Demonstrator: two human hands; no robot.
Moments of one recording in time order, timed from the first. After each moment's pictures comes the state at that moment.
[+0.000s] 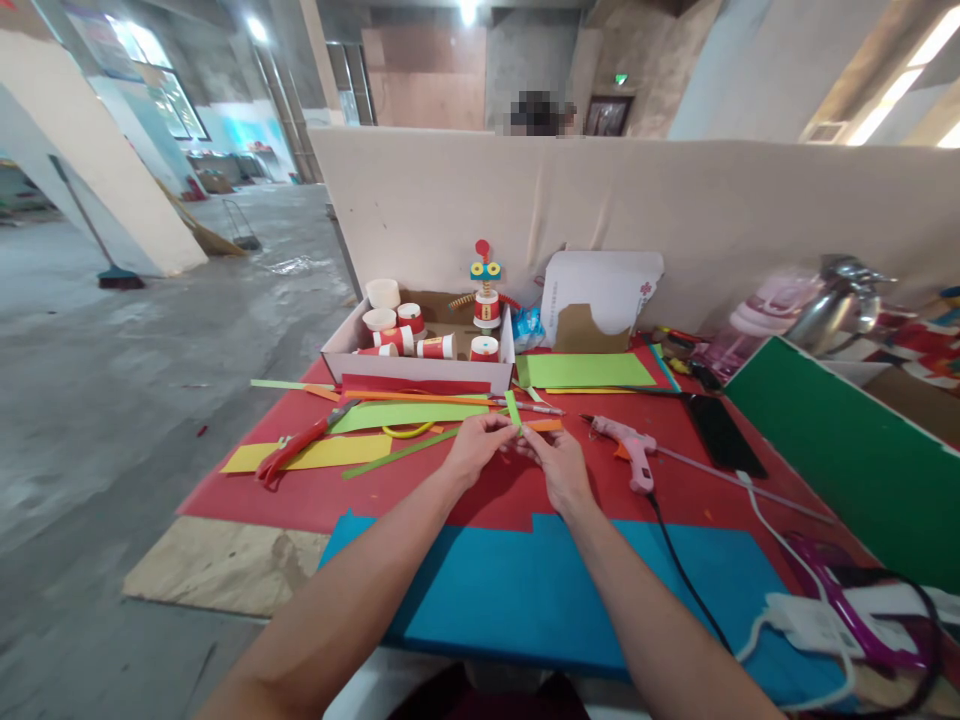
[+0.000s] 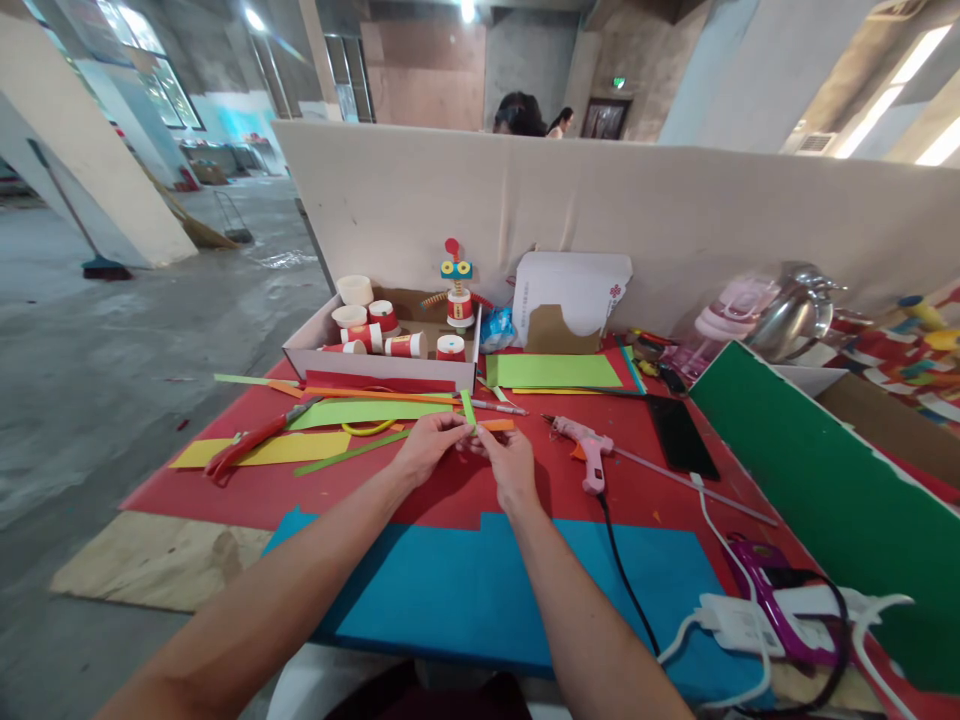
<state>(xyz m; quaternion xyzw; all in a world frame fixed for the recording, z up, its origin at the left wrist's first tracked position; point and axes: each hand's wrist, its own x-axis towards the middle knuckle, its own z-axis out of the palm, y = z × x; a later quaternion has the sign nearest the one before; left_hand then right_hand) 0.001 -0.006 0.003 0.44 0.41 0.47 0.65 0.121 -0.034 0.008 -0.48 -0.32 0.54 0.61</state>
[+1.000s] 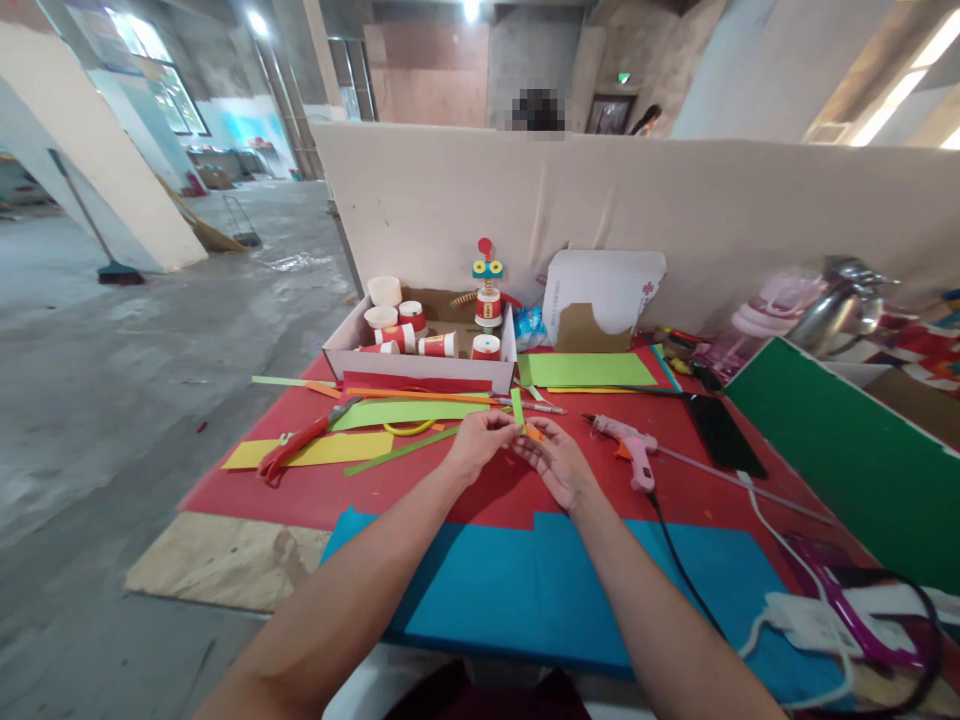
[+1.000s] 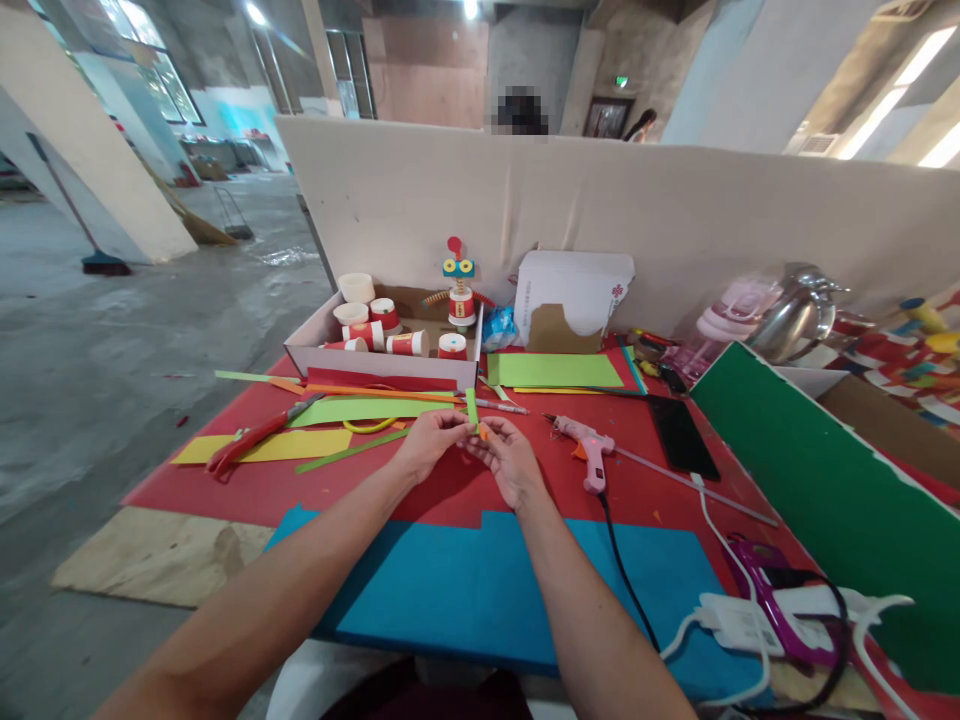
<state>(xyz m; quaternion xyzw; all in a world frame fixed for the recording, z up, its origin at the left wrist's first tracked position) -0.001 -0.007 0.011 0.46 0.42 0.47 0.62 0.131 -0.030 -0.001 -0.39 -0.28 0.66 0.57</state>
